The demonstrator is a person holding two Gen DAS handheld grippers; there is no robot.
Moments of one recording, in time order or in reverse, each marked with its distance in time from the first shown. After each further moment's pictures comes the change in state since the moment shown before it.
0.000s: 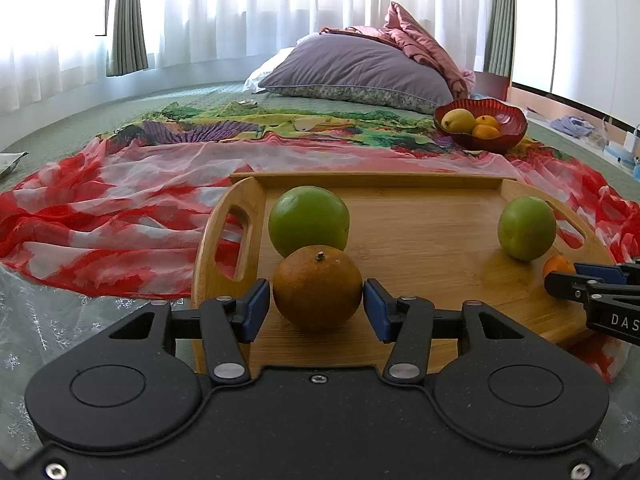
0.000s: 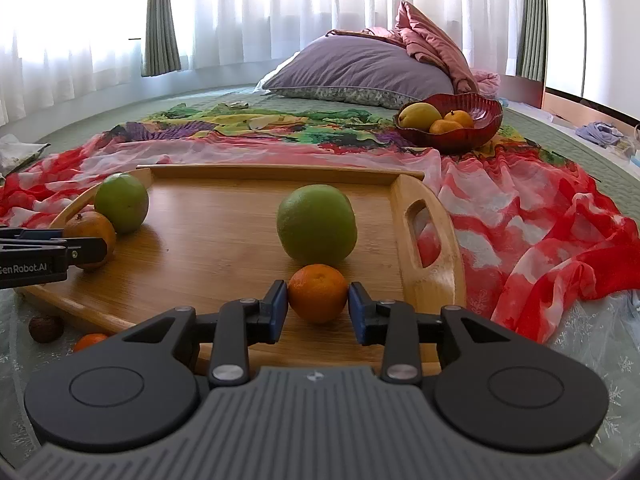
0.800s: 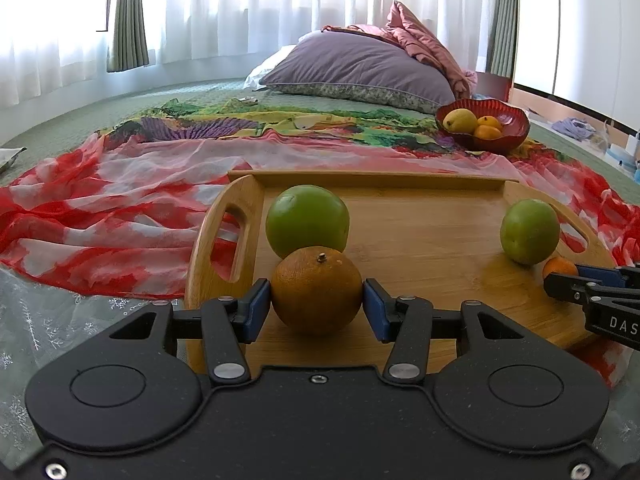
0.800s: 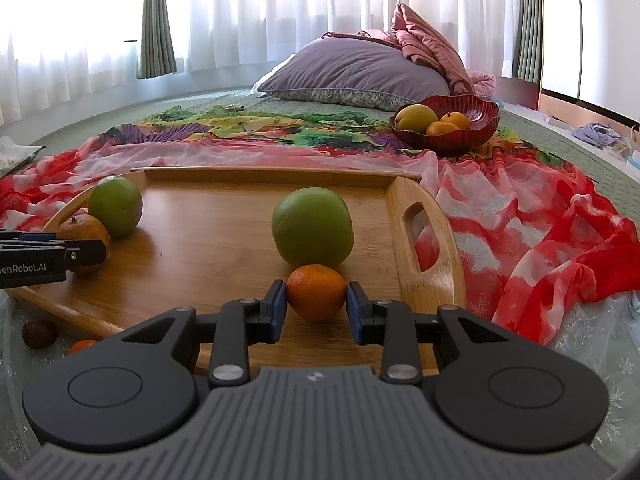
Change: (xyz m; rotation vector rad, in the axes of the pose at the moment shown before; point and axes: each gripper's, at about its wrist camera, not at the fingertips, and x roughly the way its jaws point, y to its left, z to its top) left arm 0.003 0.000 0.002 -0.004 0.008 -0.002; right arm 0.003 -0.001 0.002 0.003 -0.005 -0.011
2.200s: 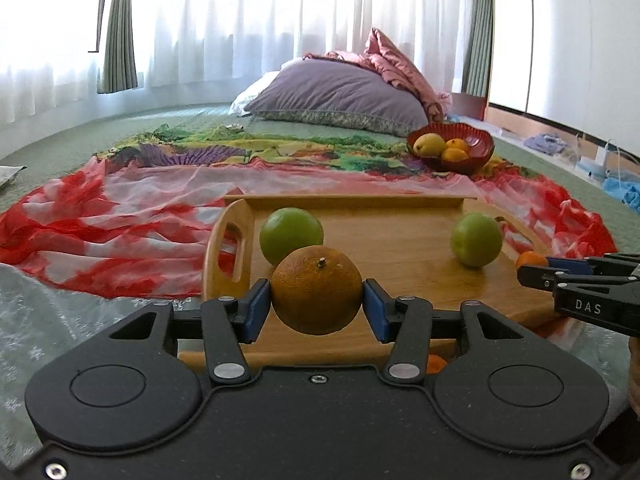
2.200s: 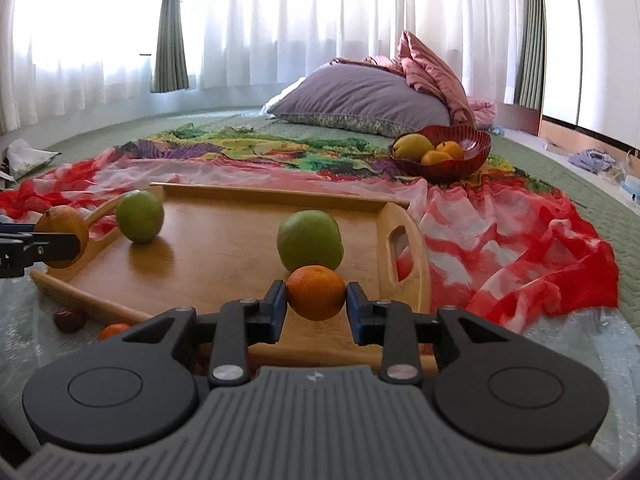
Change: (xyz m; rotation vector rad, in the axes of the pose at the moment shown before) left arm -0.067 -0.003 -0.004 0.016 -0.065 -0.050; right arm -0.041 -0.004 0.002 -0.031 -0.059 0.008
